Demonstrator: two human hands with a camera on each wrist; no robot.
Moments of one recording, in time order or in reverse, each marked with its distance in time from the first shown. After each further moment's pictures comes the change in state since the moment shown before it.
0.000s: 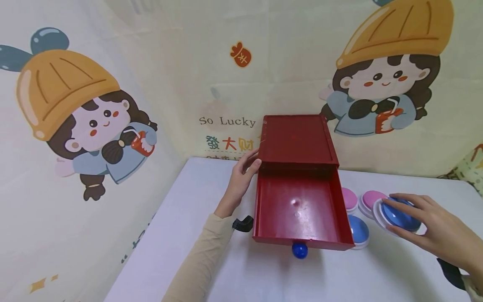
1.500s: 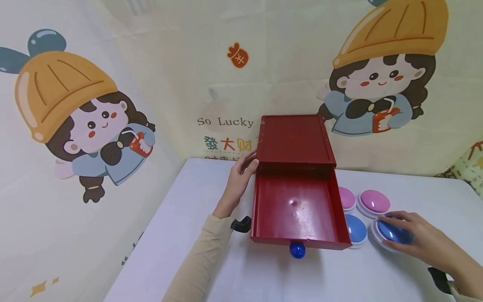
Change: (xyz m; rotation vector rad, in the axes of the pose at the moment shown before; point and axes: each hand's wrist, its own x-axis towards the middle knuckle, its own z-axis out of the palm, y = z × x) left_hand -0.001 0.000 0.001 -0.012 0.008 0.007; right_hand -0.015 0.029 0.052 0.125 -0.173 0.077
